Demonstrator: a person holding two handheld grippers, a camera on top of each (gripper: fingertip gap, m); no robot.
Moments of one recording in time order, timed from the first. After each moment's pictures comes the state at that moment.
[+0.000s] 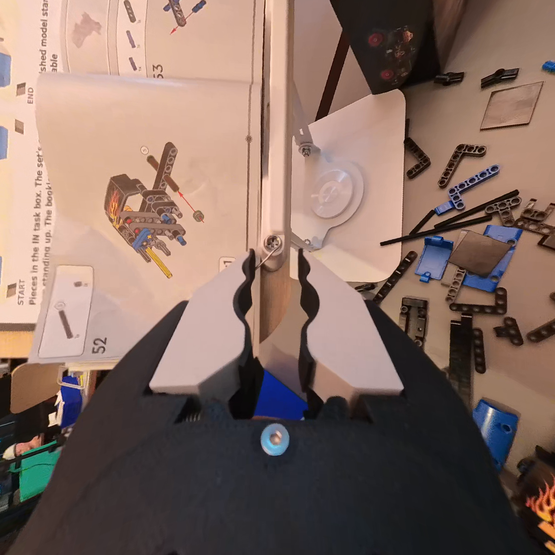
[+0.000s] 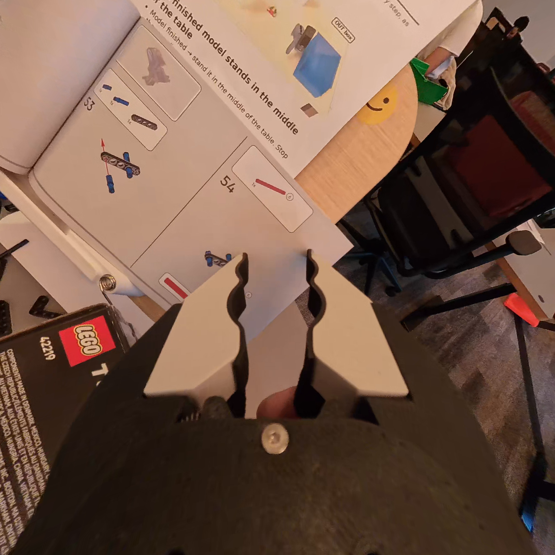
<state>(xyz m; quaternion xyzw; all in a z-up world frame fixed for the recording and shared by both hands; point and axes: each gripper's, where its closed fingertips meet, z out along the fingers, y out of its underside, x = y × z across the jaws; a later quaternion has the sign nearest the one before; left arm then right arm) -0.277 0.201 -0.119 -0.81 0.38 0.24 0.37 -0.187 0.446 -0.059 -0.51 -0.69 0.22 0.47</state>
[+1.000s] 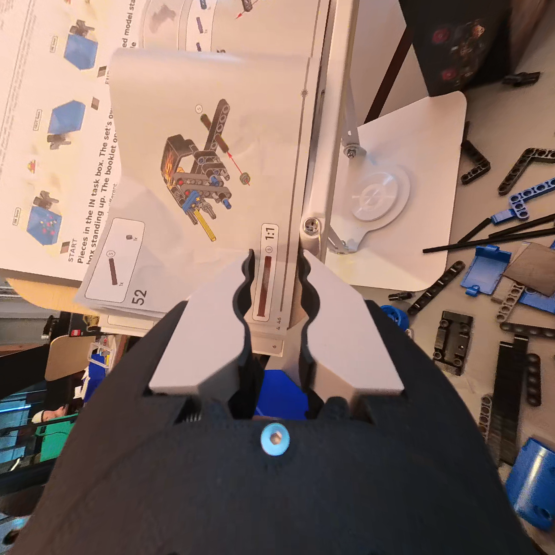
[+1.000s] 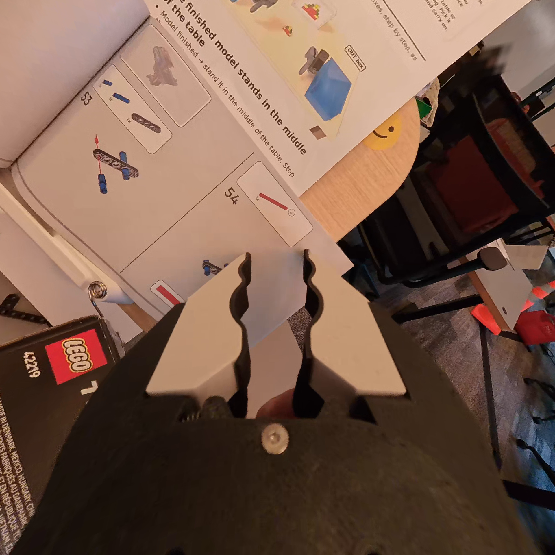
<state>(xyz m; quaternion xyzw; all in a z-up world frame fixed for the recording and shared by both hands) -0.301 0.204 -0.105 -0.79 0.34 0.28 0.42 -0.196 0.443 -0.056 -0.49 -0.70 0.19 0.48</state>
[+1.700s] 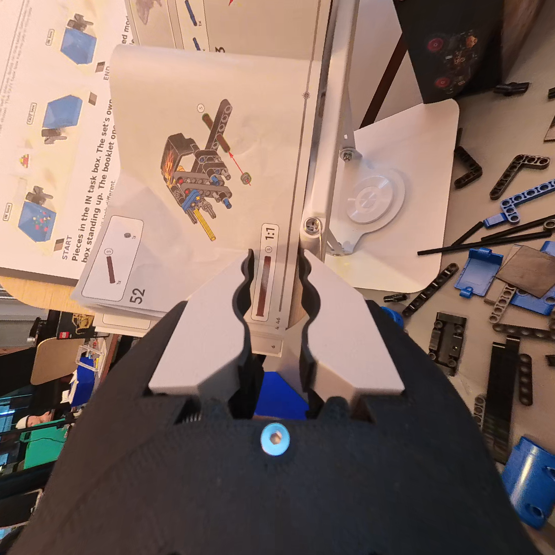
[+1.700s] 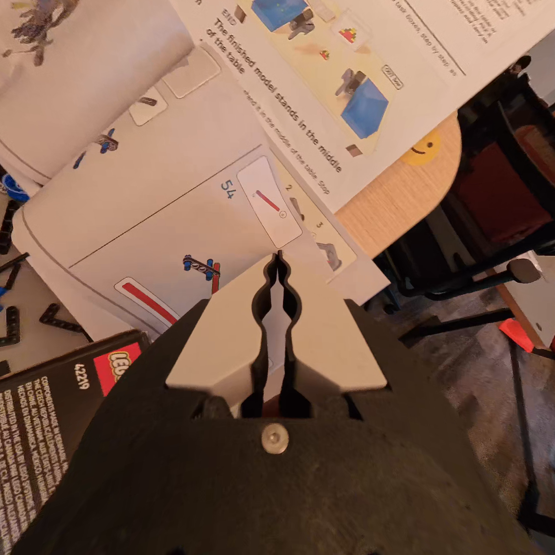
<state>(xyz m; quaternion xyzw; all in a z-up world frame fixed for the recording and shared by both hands) -0.301 0.205 -0.105 -0.80 0.33 0.27 0.42 -0.204 0.419 -0.062 -0.48 -0.71 0.22 0.47</state>
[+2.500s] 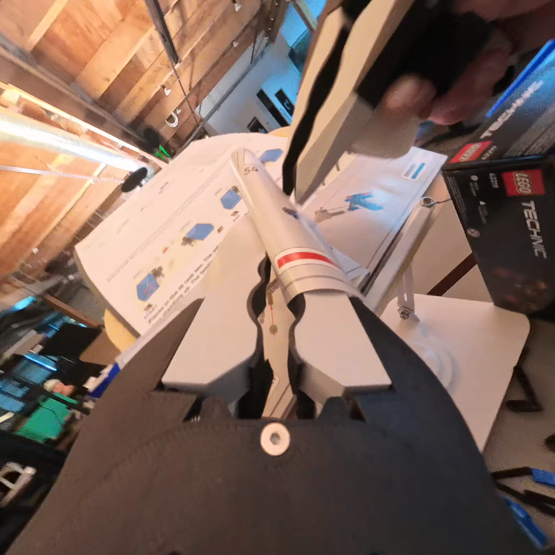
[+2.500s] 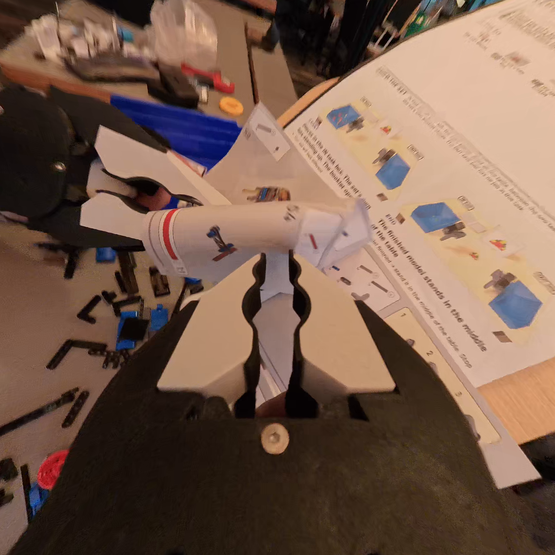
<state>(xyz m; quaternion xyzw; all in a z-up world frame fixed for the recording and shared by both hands) -0.247 0.257 -0.029 -0.67 0.18 0.34 0.64 -0.233 0.282 -0.015 -0.38 -0.73 0.39 0.41</state>
